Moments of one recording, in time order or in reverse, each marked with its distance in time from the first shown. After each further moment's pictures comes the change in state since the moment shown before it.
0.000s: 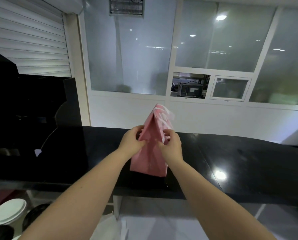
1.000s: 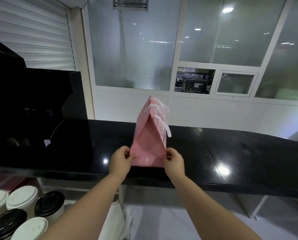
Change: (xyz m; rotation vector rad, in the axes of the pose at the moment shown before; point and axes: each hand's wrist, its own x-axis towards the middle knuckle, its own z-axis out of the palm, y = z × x) left_hand -0.071 -0.089 0.012 0.055 0.280 -0.124; right_hand -0.056 0.054 0.007 -0.076 -0.089 0.187
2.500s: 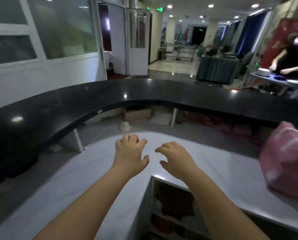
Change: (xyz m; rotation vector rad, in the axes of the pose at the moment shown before) left_hand -0.394 0.249 0.191 0.185 -0.871 1.346; right_hand -0.435 0.064 -0.349 -1.141 0.409 0.432
